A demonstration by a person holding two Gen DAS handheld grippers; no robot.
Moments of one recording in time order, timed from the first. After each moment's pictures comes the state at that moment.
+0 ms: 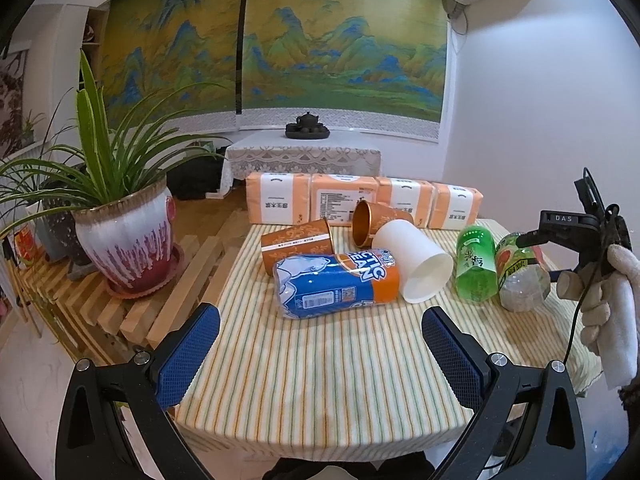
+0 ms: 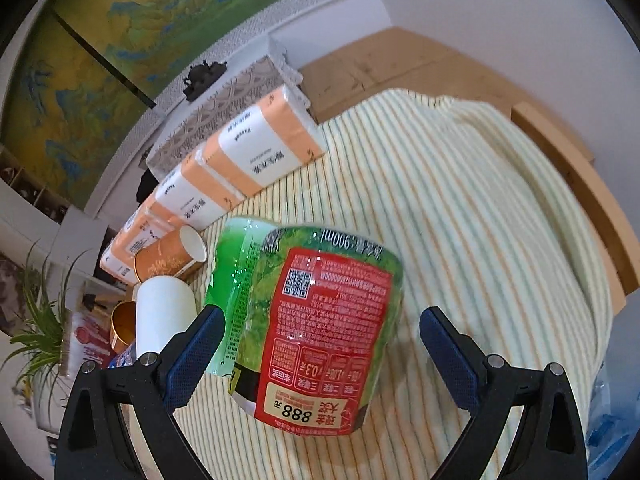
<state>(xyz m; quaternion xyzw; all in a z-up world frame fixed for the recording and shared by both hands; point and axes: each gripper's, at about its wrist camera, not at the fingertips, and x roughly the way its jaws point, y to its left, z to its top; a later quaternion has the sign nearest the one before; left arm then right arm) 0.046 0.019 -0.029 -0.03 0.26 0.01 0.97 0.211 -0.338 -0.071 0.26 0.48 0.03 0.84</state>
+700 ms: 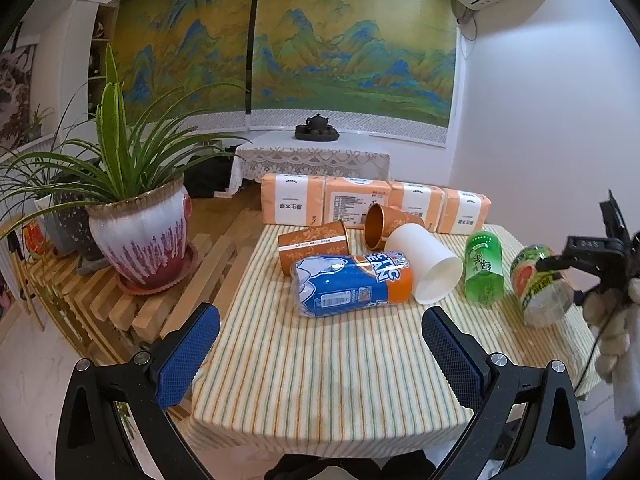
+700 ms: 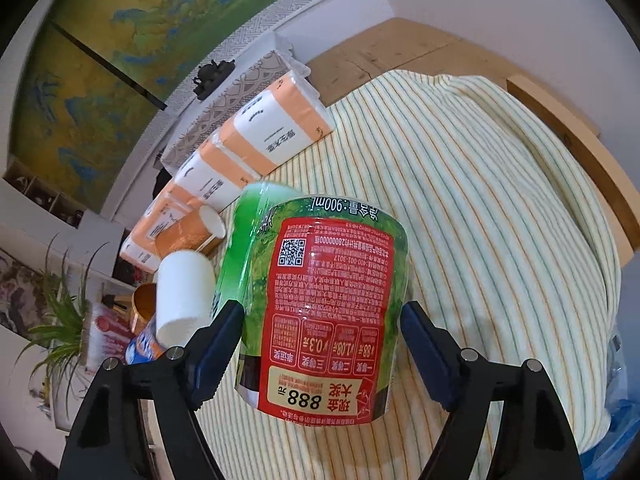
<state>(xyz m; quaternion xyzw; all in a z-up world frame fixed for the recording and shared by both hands) 0.037 0.036 -0.025 -0.04 0.26 0.02 0.97 0.171 -0.337 -0.072 0.29 0.47 0.05 0.83</state>
